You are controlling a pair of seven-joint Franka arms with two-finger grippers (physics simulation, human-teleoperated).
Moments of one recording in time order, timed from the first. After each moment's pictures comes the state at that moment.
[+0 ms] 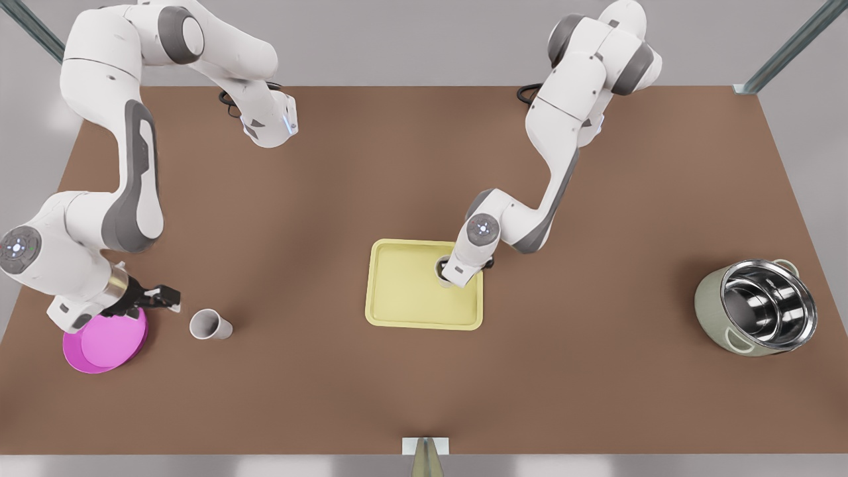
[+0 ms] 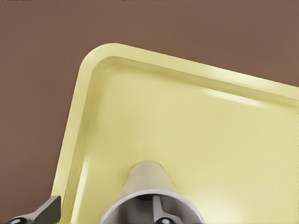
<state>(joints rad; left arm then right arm) -0.64 0.64 0.00 -1.69 -0.07 2.35 -0.77 -0.18 0.41 0.13 -1.40 0.00 1.87 -0.24</state>
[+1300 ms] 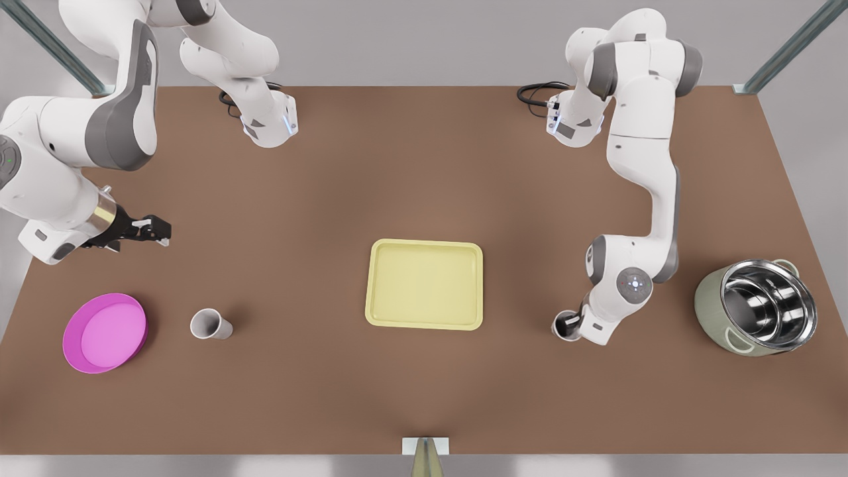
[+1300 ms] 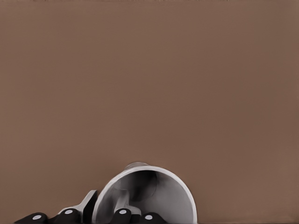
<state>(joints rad) -0.34 0.65 0.21 -1.66 -0.17 2.34 -0.33 0.02 0.20 -0.02 -1.36 -0.07 1.50 -0.15</state>
